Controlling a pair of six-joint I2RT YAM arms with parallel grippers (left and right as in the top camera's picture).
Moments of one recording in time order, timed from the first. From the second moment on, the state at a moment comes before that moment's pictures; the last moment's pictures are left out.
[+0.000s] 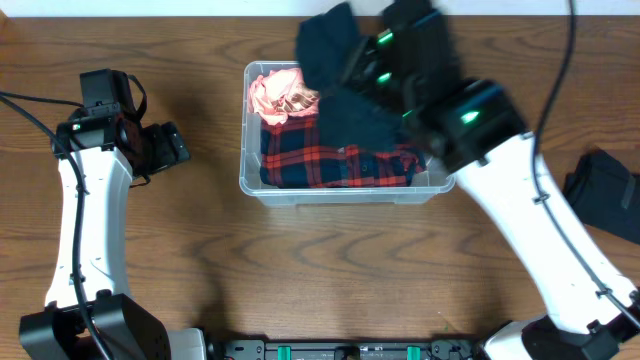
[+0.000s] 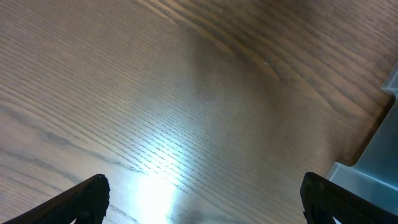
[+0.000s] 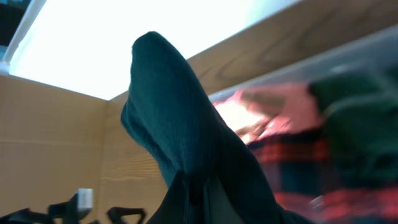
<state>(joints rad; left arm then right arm) 0.21 1.53 1.32 -1.02 -0.08 -0.25 0.62 1.66 1.84 -0.78 0.08 0.99</state>
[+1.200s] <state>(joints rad) 0.21 1.53 1.32 -1.03 -0.09 -0.25 0.77 1.92 1.84 -0.88 0.23 1.27</state>
